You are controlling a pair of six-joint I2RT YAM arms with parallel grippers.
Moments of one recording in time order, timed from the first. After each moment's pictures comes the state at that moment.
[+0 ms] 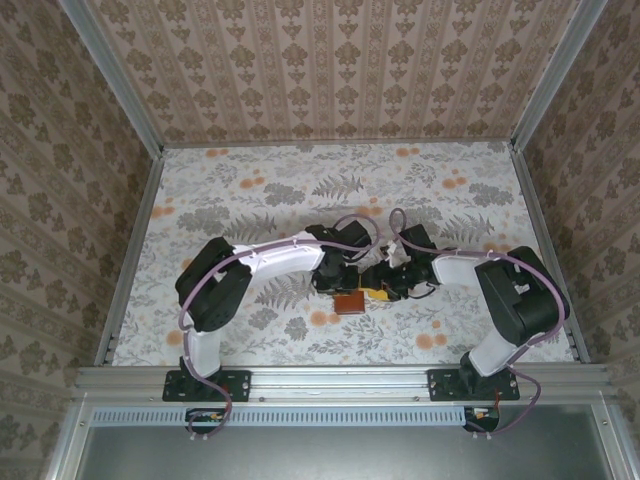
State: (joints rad) left arm -0.98 1.92 1.34 -0.80 0.14 -0.83; right arm 0.36 1.64 0.66 -0.15 -0.77 0.68
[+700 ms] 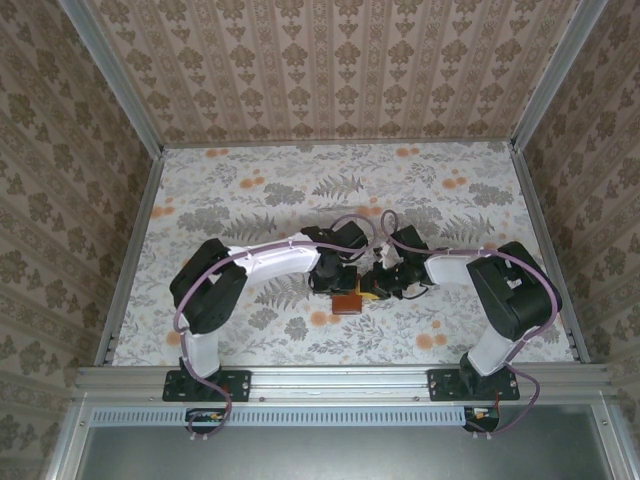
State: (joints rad) left arm -0.97 1.88 1.30 -0.77 0.14 -0.82; right arm 0.41 1.68 0.69 -0.13 -0.74 0.69
